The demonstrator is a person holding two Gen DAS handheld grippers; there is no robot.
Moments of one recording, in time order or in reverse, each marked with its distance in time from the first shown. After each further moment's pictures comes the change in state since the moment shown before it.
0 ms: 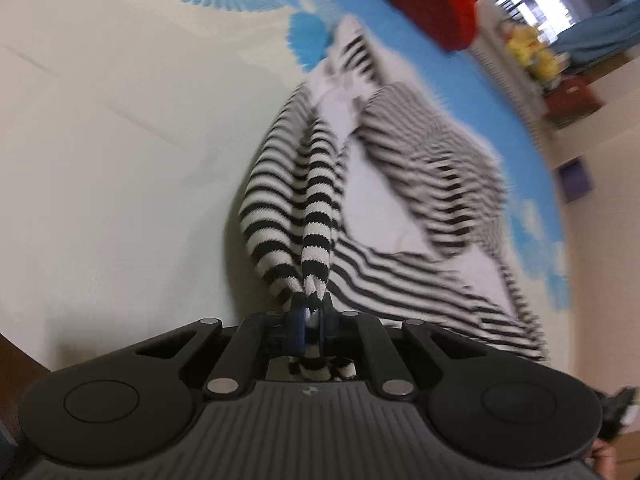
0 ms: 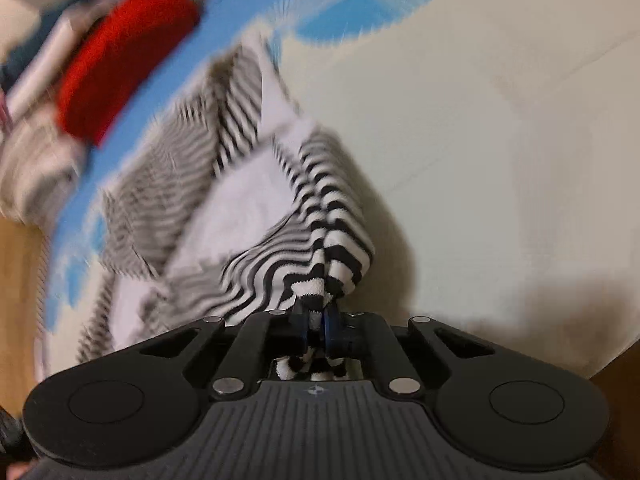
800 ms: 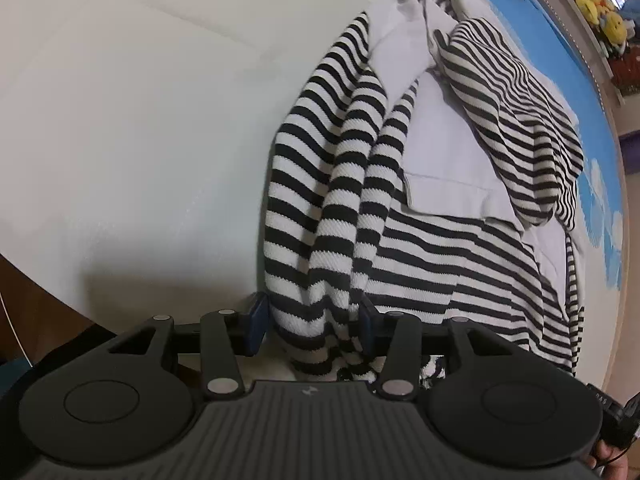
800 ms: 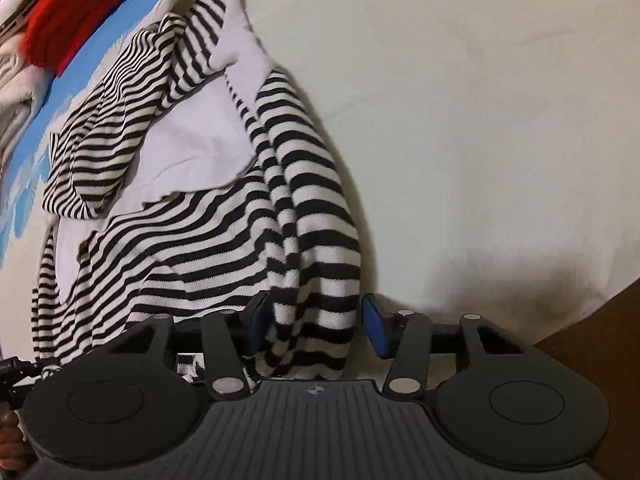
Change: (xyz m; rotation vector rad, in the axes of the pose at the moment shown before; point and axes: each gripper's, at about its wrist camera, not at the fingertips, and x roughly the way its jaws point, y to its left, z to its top) left arm 0.059 0.025 0.012 -0.040 0.213 0.201; right arm 0.030 0.003 -0.023 -0.119 0.185 -0.175
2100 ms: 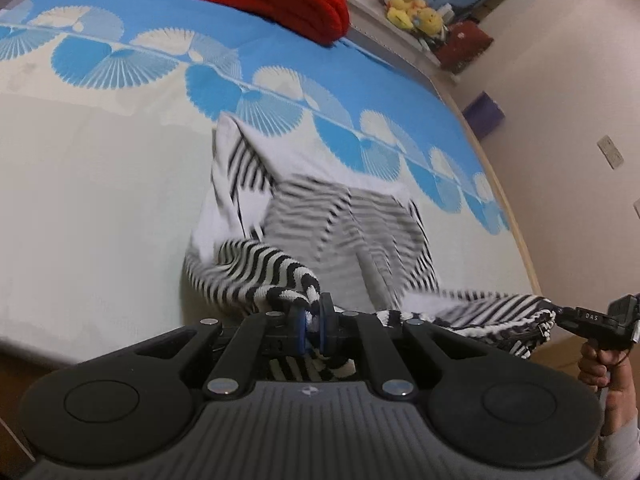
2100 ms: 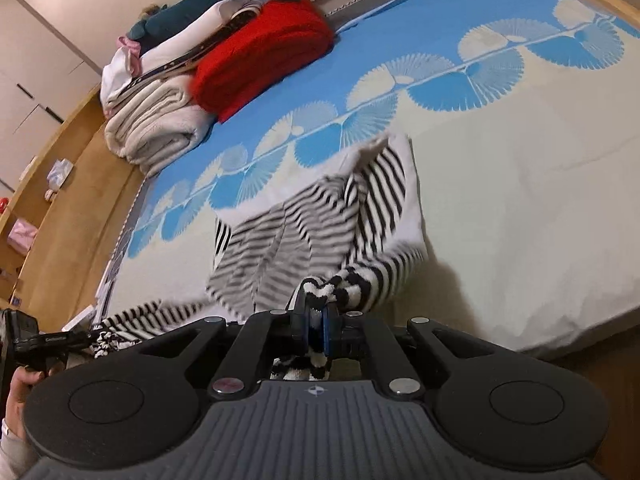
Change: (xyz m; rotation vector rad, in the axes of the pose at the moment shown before) left arm -0.170 -0.009 -0.031 0.366 -0.264 -0.288; right arm -0.189 -0.005 -0.038 -0.198 -0.254 0.357
